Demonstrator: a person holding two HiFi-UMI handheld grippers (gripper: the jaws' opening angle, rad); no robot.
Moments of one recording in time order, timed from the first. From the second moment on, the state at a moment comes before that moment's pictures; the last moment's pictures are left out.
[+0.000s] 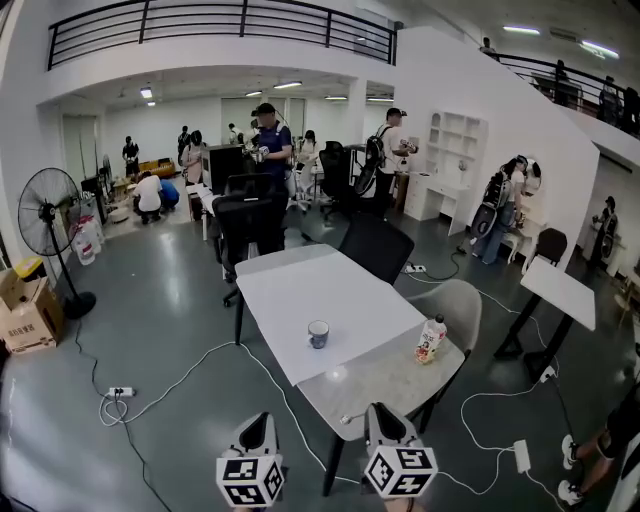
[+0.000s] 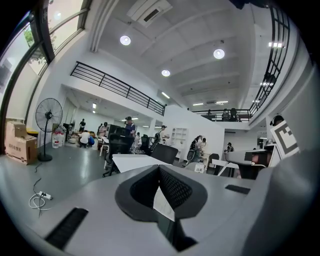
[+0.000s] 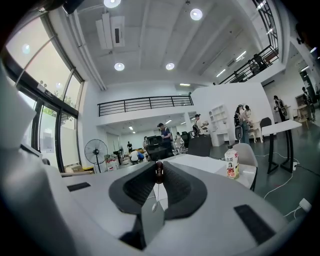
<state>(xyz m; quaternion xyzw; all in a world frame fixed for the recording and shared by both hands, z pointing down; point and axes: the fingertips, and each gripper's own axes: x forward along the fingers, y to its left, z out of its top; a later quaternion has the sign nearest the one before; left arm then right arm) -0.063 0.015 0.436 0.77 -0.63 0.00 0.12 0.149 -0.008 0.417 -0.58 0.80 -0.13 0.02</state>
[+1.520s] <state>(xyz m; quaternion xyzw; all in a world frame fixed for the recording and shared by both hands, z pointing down) -0.119 -0.283 0.445 0.82 -0.56 0.03 0.12 0.112 -0.259 0.428 -0.66 0.73 -0.15 0.03</state>
